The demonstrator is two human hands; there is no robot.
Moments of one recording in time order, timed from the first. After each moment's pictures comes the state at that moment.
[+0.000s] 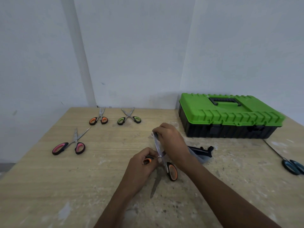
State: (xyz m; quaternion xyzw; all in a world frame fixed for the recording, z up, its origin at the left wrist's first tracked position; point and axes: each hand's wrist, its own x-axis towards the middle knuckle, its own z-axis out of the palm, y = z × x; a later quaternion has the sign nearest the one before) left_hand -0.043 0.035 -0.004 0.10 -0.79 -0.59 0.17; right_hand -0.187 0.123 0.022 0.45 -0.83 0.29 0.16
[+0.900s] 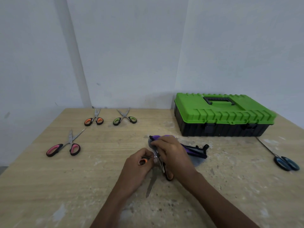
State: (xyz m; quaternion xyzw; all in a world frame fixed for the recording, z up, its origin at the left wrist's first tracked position) left_hand -0.041 0.038 -0.003 0.09 -0.79 -0.58 0.16; right_hand -0.148 0.164 0.014 0.49 -0.78 0.33 0.20
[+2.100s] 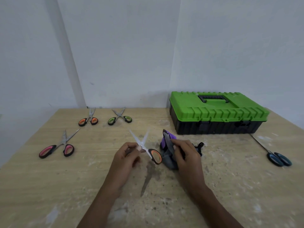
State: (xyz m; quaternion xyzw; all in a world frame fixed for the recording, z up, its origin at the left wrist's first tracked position) left_hand -0.038 0.032 0.009 0.19 -0.67 -0.70 0.17; right_hand -0.134 0.215 -0.008 0.26 -0.80 0.51 0.17
